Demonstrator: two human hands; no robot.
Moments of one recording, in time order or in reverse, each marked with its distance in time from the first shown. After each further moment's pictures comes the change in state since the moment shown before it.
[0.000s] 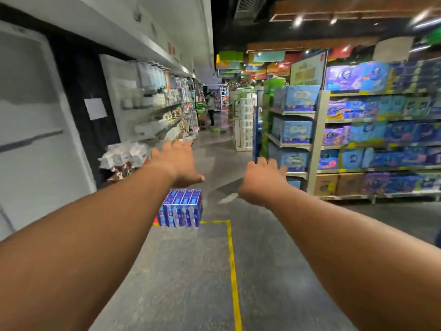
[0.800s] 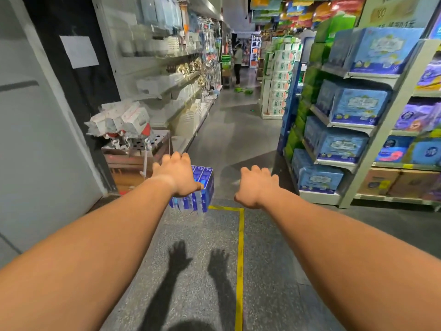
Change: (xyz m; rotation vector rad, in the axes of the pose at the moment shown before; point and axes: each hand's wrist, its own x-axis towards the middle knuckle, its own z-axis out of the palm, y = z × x) left_hand 0.424 -0.019 0.262 -0.099 -0.231 -0.147; right_hand 0.470 -0.023 0.203 0.010 -0.273 -0.199
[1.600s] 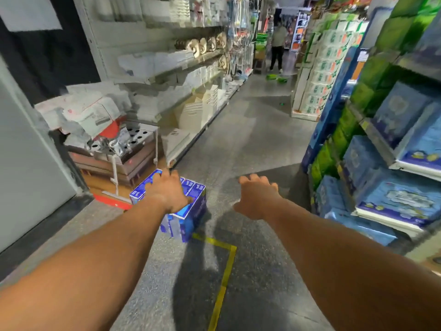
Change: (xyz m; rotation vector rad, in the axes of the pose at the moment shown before) left_hand 0.558 0.142 0.145 -0.060 -0.140 -0.276; right_hand 0.593 0.213 0.018 -0.041 -0.093 -0.232
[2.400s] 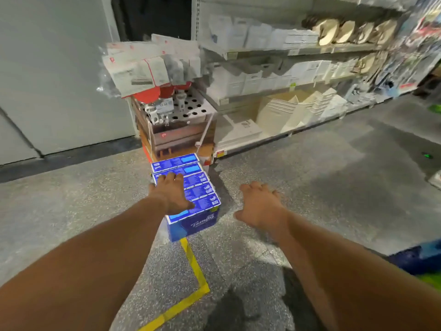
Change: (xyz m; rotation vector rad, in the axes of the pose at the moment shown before) left_hand 0.350 0.155 0.052 -0.249 -0.140 -0.581; right_hand 0.488 0.162 -0.029 -0.242 -0.201 -0.649
